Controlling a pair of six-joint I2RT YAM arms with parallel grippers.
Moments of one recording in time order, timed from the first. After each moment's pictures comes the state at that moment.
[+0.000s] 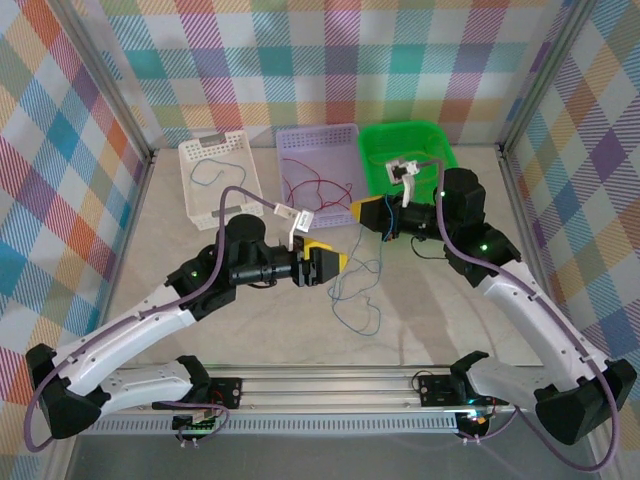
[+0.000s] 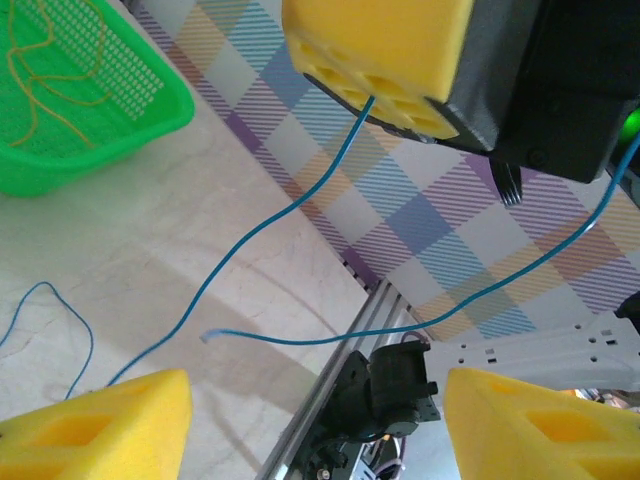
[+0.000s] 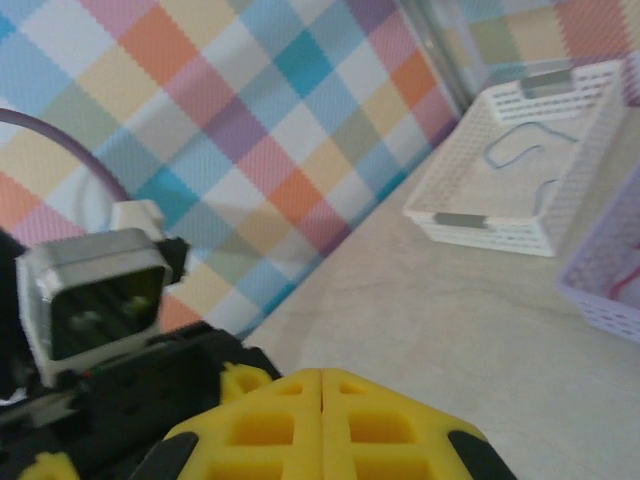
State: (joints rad) left arm -0.87 1.05 1.02 -0.24 0.36 -0.61; right arm 0.51 1.09 1.14 -0.25 -0.70 0.49
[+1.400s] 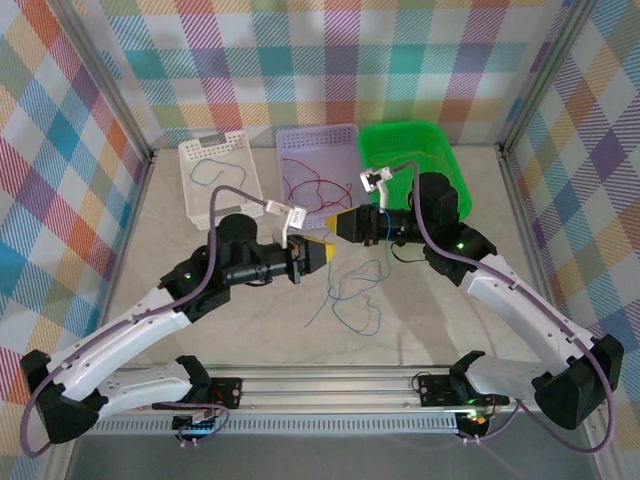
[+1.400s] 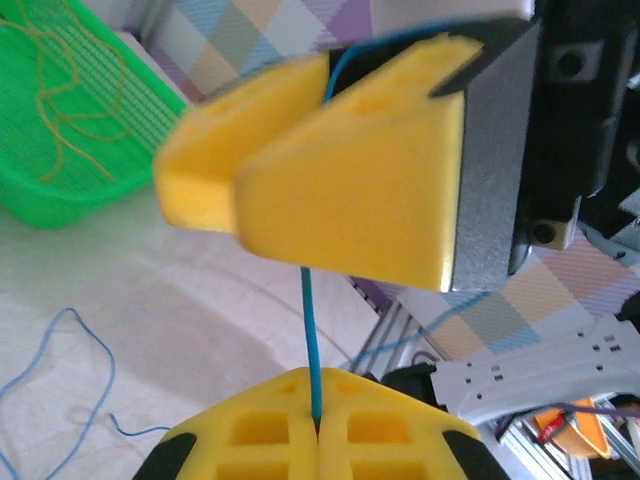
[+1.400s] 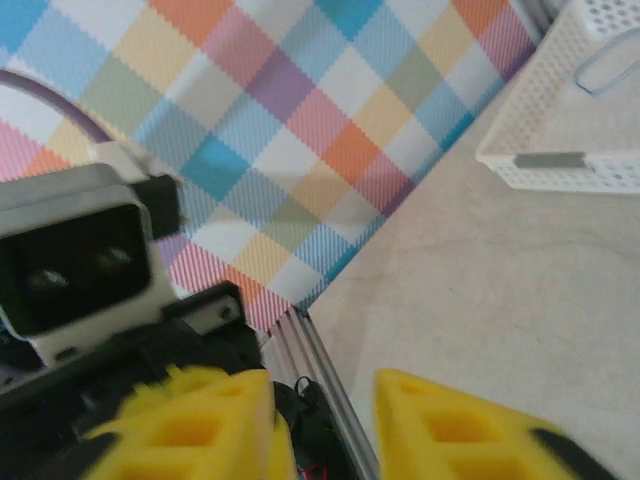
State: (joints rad) left arm -0.84 1.01 1.02 -0.25 0.31 -0.58; right arm 0.61 1.16 1.11 -0.18 -0.70 0.61
